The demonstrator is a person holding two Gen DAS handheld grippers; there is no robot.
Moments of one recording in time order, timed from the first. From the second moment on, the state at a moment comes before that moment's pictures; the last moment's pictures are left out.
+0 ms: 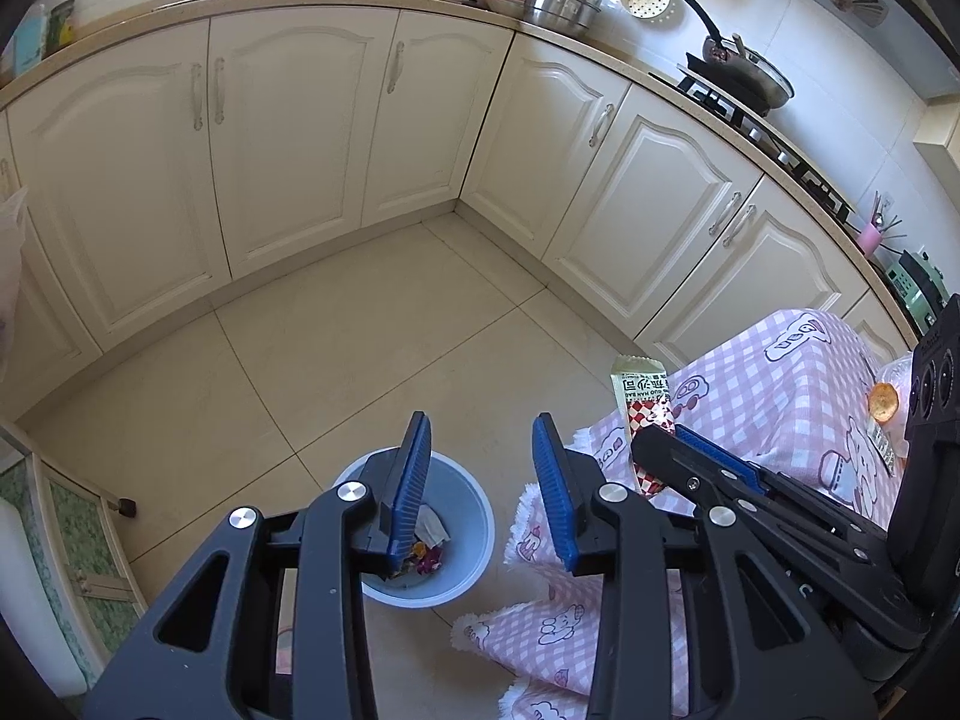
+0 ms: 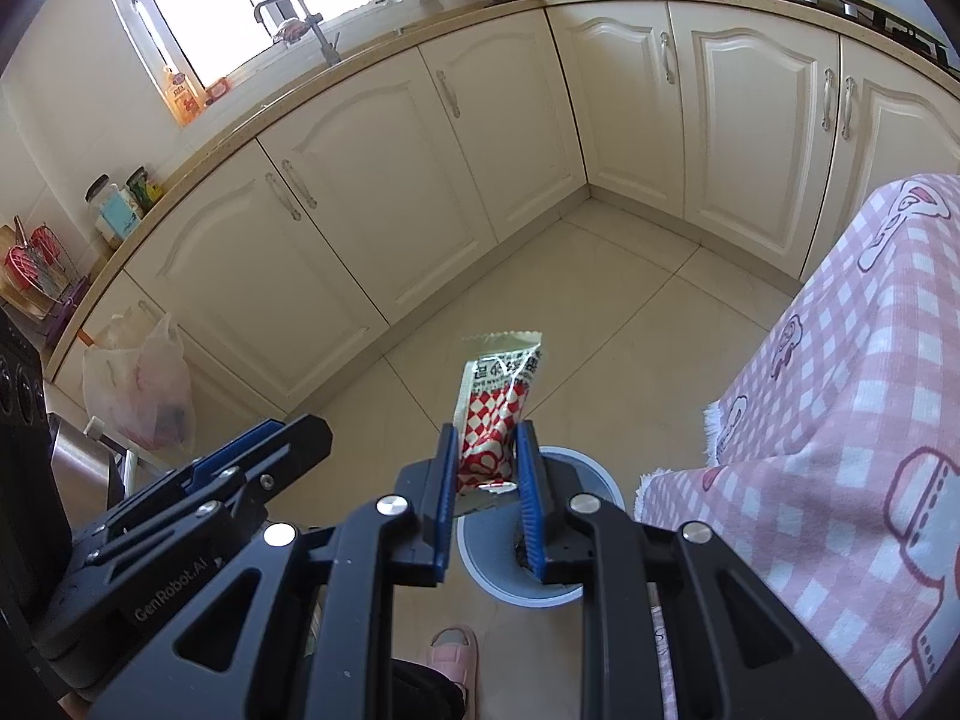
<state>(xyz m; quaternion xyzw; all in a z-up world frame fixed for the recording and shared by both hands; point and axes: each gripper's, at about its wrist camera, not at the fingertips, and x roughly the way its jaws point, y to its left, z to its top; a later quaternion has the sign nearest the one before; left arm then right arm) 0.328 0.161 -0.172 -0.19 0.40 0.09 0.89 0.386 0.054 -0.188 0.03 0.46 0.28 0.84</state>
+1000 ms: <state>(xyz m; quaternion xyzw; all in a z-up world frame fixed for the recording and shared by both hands) 0.314 0.179 -0.155 -0.19 0.38 0.12 0.90 0.393 0.066 -0.175 0.04 0.42 0.27 0.87</state>
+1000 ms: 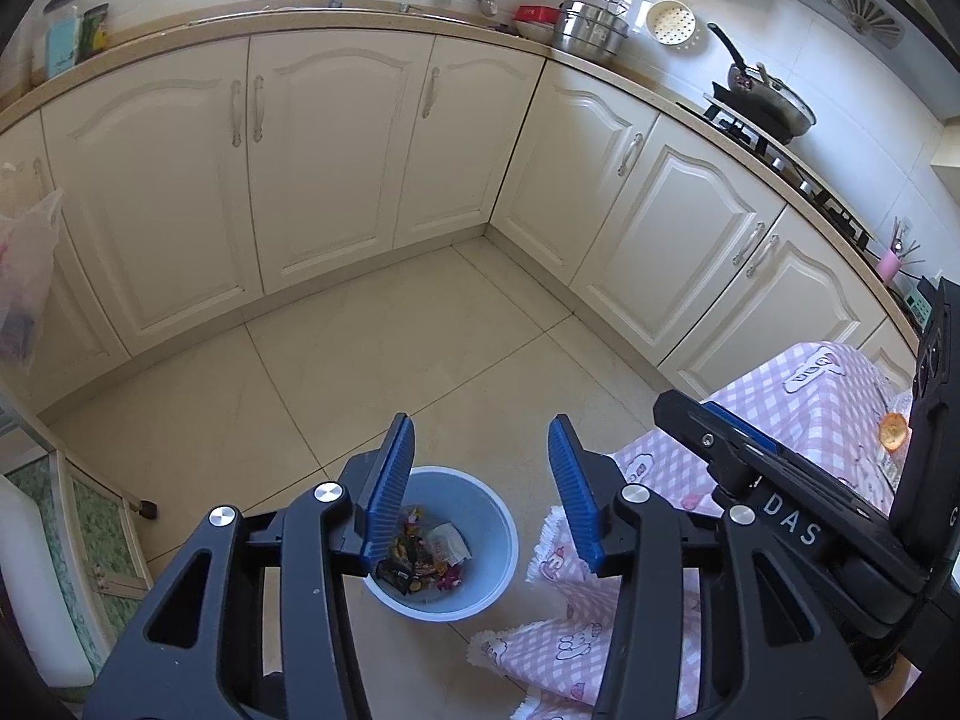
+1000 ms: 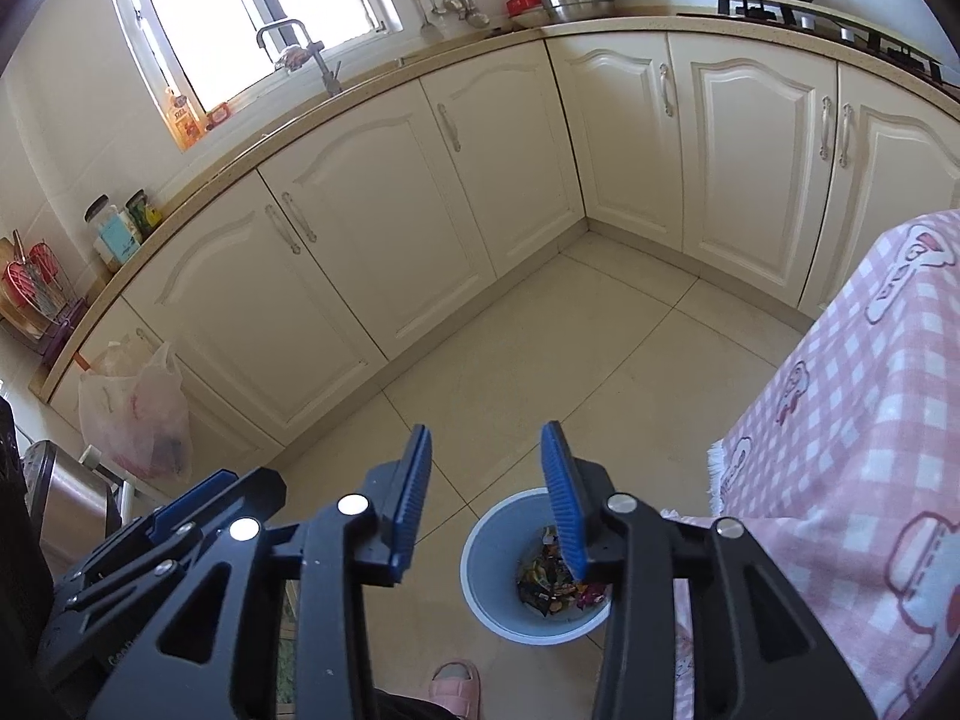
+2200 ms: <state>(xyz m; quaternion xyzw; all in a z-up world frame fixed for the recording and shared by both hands) 0.377 -0.141 -0.102 -0.02 0.40 -0.12 0.91 0.341 -0.306 -0.090 0.12 0.29 0.00 0.95</state>
